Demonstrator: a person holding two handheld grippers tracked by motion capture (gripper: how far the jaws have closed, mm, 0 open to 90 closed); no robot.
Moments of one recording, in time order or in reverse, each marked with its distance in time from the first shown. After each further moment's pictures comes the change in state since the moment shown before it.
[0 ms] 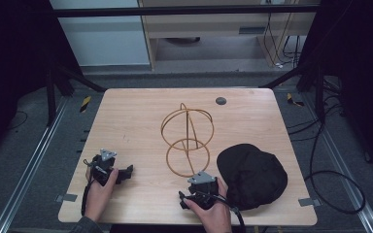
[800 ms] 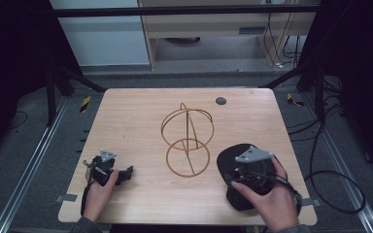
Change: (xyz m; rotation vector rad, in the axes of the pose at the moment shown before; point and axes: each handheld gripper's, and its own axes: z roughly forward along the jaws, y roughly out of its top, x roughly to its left) left arm -0.001 -0.002 -0.002 0.001 -0.004 0.004; right arm -0.091 0.052 -0.162 0.053 -0.138 -0.075
